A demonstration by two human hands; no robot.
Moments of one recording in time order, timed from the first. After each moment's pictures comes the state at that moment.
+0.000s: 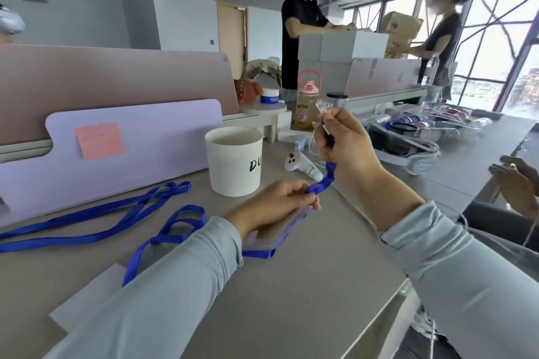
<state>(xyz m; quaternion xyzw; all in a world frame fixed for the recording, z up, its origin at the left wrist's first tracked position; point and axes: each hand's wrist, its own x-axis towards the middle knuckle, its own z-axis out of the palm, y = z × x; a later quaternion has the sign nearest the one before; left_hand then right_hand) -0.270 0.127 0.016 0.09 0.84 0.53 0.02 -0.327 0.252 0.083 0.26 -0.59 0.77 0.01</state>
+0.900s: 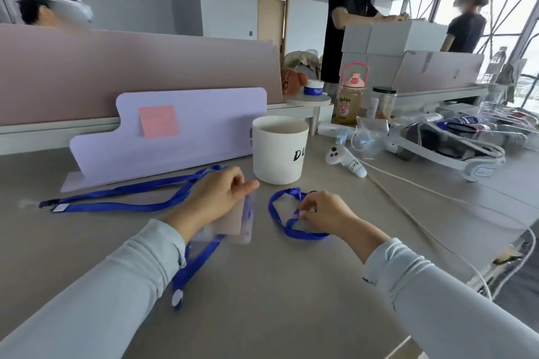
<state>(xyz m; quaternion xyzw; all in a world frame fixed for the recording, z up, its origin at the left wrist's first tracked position) -0.205 -0.002 -0.005 -0.12 0.94 0.25 -0.19 -0.341 0.183 -0.044 0.28 -0.93 0.22 -0.08</state>
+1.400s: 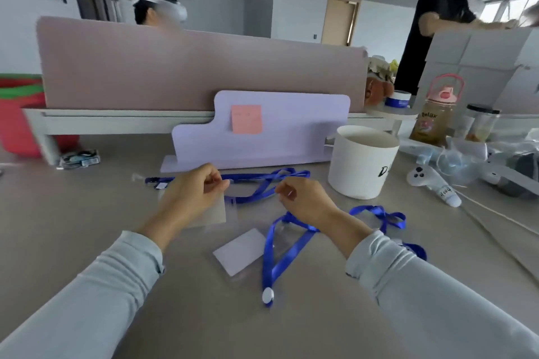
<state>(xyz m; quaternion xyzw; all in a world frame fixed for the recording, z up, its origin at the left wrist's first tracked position) -0.093 -0.130 -0.022 -0.28 0.88 0.24 -0.30 -0.262 0.028 -0.021 0.46 -0.83 0.30 -0.07</state>
